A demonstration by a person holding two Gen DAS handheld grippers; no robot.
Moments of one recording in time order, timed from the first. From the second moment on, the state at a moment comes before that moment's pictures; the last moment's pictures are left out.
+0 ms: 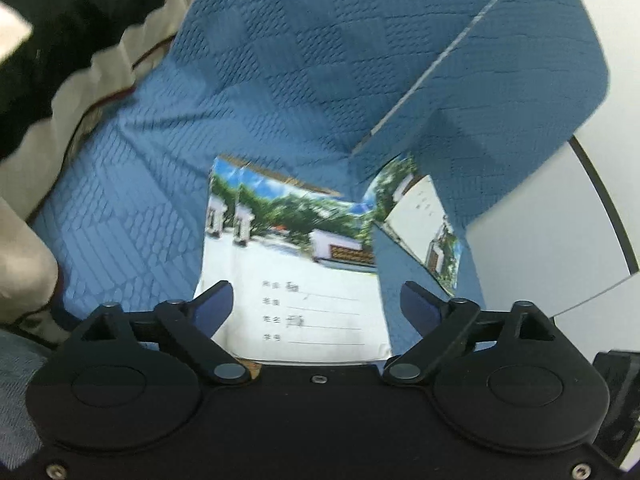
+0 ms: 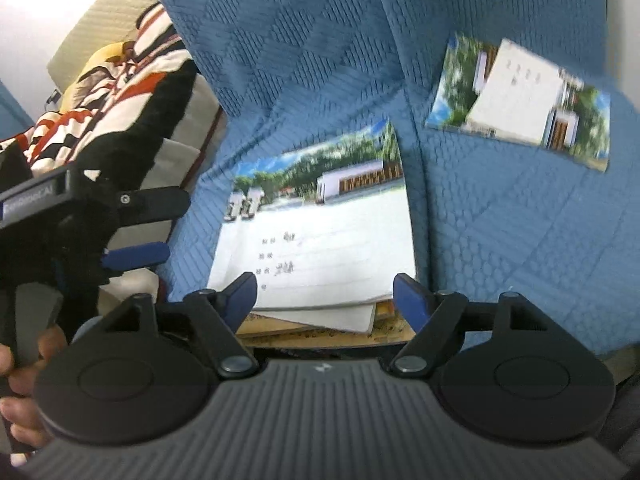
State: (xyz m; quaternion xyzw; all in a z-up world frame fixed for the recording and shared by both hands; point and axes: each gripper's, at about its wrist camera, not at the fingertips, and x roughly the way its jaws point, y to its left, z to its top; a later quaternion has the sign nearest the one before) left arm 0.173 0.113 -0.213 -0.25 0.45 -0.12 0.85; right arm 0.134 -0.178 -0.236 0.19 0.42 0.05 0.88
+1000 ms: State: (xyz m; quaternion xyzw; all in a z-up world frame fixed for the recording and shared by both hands) left arm 0.089 0.018 -0.129 -0.20 0.37 -0.16 0.89; right arm 0.034 -0.237 -0.157 0.16 0.31 0.03 0.94
